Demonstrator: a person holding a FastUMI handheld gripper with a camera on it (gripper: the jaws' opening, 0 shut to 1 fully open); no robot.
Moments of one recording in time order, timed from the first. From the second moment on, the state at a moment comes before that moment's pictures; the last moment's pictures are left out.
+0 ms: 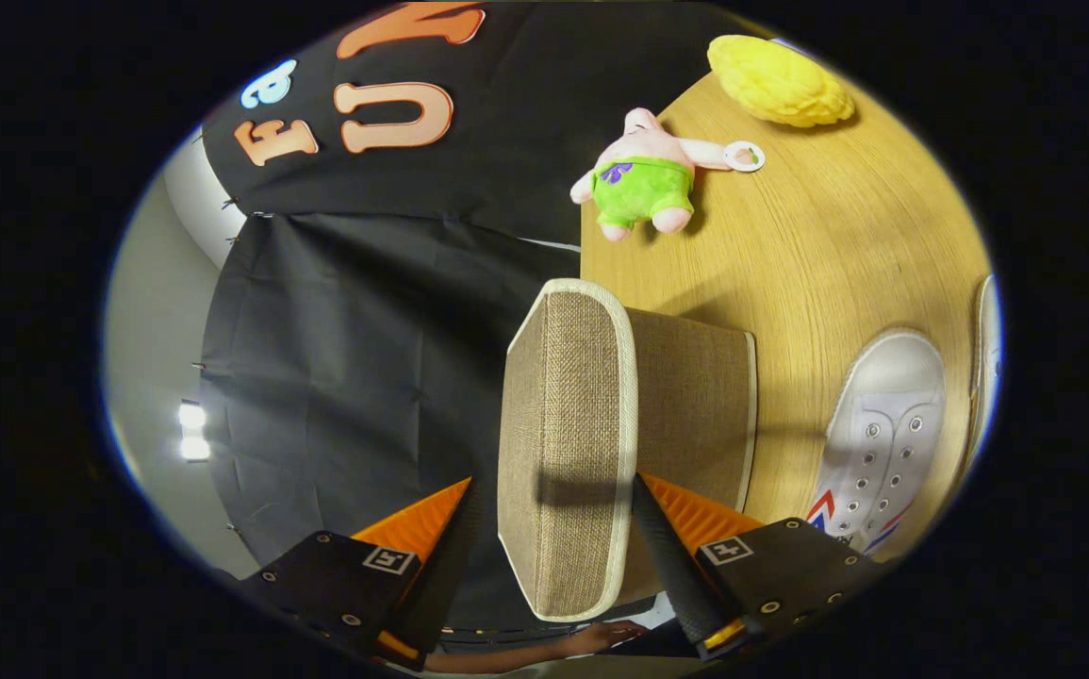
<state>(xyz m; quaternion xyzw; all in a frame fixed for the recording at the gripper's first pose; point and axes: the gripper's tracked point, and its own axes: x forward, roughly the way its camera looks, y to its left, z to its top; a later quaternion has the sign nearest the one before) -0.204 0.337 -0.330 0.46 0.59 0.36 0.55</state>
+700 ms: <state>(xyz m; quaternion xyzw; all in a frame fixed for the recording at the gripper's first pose) -0.208 0.344 -0.336 0.48 0.59 0.36 0.54</state>
